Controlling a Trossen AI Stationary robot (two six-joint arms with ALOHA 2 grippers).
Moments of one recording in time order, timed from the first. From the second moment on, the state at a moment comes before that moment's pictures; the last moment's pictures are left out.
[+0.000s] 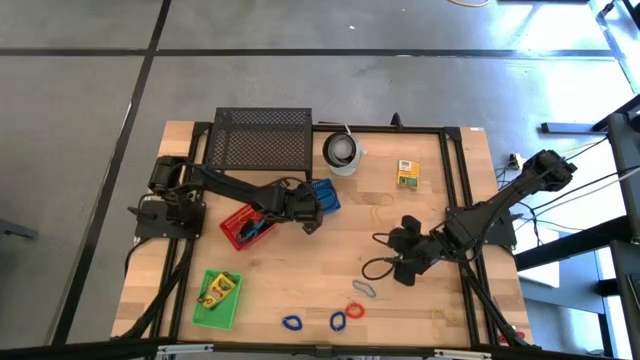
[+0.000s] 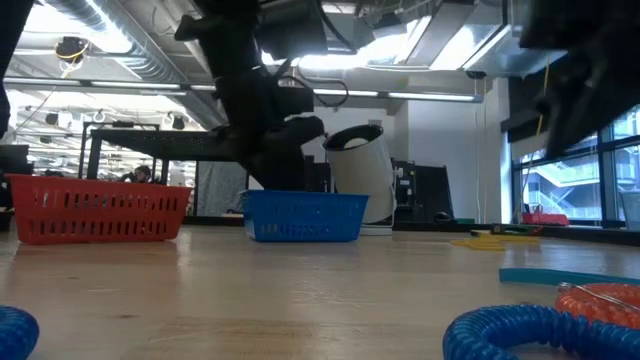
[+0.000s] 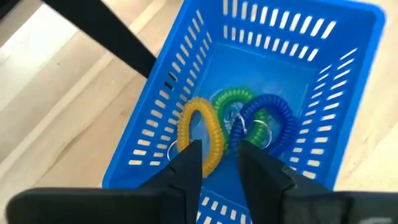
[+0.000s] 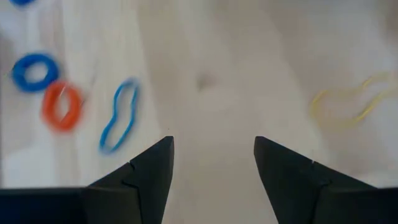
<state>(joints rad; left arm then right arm) -0.06 1.82 1.19 -0.60 -0.52 -0.70 0.61 1.26 0.71 -0.51 0.32 0.80</state>
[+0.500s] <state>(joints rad) -0.07 1.82 1.35 -0.68 -0.52 -0.55 0.77 1.26 0.62 -0.51 -0.31 1.26</state>
